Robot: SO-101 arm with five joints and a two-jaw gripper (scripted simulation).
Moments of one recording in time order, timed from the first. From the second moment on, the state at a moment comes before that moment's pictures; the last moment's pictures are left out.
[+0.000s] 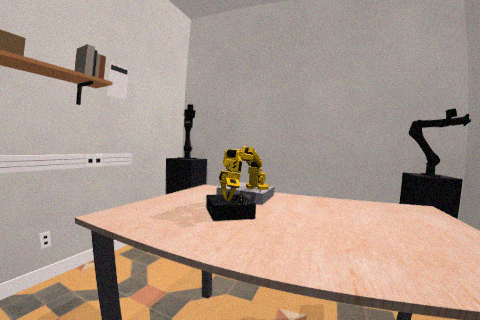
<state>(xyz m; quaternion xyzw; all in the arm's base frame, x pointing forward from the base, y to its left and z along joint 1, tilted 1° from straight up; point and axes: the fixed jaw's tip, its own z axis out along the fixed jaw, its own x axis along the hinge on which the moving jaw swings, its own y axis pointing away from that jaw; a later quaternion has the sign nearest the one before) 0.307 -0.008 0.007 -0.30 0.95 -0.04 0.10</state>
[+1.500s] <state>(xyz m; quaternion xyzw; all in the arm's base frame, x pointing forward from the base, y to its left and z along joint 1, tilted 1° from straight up) 0.306 -0.005 0.006 -0.31 0.94 -0.04 0.10</state>
